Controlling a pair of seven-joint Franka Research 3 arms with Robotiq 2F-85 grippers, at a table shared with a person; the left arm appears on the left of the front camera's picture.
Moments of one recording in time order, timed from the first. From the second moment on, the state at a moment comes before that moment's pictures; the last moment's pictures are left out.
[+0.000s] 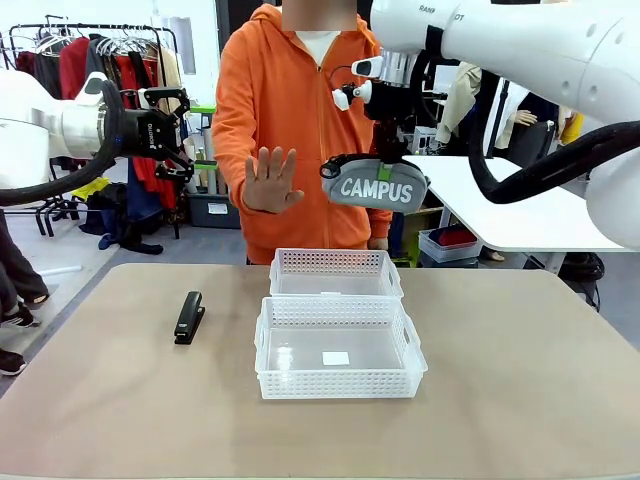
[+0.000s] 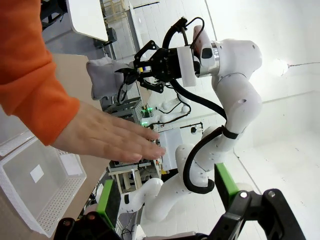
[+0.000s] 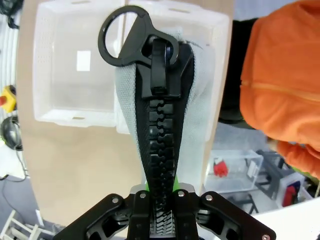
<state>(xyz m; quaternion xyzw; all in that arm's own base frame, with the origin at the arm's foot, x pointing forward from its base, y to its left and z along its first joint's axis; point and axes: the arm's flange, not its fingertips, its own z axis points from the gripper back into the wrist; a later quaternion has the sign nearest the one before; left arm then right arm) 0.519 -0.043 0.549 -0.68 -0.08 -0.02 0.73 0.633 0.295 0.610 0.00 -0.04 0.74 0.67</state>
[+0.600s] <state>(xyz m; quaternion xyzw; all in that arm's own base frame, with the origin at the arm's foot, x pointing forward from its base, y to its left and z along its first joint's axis) 0.519 -0.043 0.549 -0.68 -0.08 -0.02 0.73 0.632 0.299 0.608 0.01 -0.03 0.75 0.66</state>
